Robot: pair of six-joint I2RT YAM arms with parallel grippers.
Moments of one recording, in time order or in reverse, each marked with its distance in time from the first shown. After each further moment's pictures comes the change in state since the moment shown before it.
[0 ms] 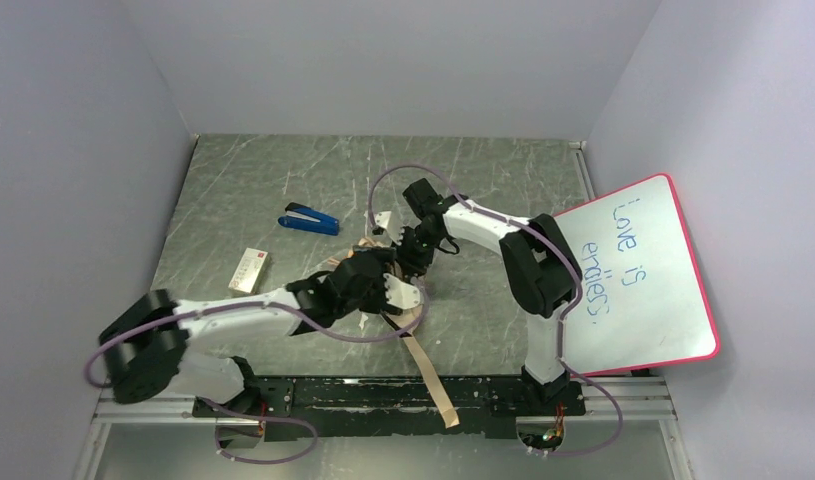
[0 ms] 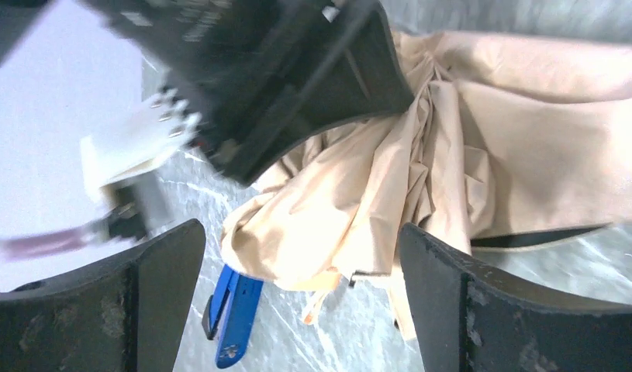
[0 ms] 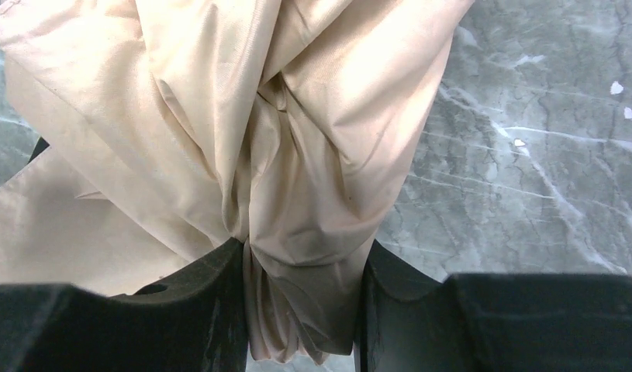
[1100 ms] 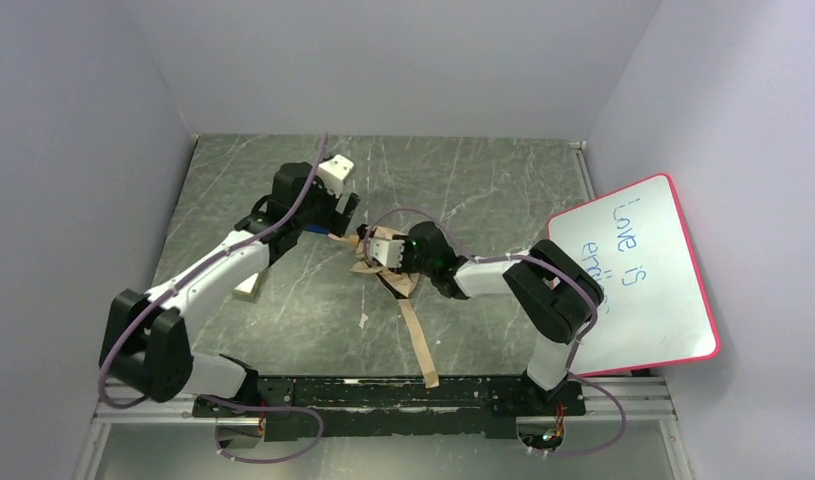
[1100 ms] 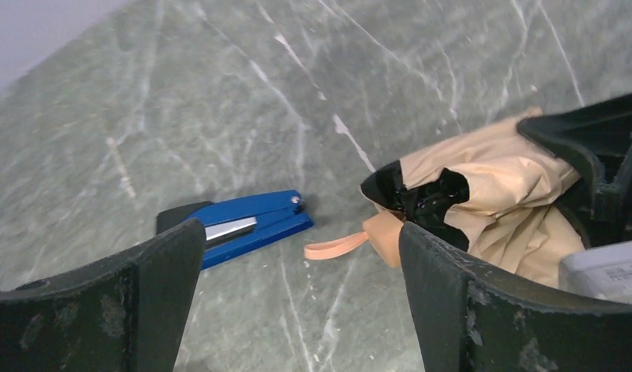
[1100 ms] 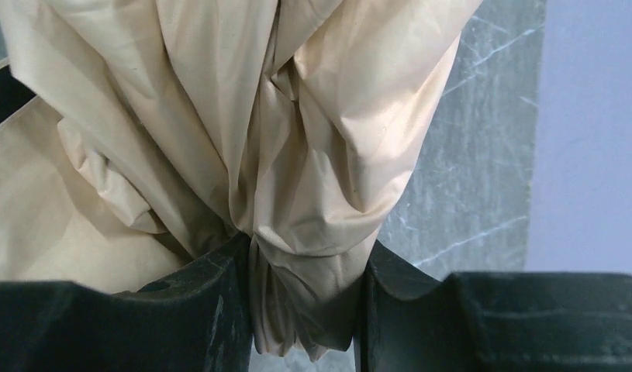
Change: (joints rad) left arm 0.572 -0.066 0.289 -0.215 0.260 -0.659; right arm 0.135 -0.199 -0.559 1.012 0.505 -0.251
